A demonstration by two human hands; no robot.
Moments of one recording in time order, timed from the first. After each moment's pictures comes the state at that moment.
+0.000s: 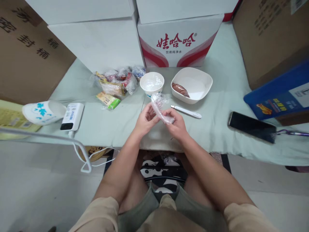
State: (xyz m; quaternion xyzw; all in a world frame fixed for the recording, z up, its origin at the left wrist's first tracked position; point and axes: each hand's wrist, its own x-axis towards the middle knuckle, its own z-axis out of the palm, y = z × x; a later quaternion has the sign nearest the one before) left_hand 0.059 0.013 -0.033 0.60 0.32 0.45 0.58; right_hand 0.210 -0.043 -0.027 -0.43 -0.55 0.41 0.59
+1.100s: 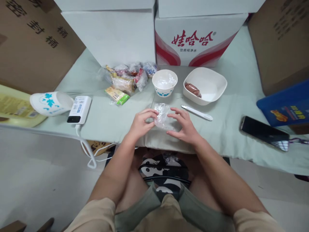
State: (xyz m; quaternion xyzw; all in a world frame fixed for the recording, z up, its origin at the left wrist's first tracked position) left_hand -0.005 0.009 -0.023 0.78 0.36 0.38 0.35; right_hand 0.224 -0.048 -0.045 -0.45 -0.77 0.21 0.40
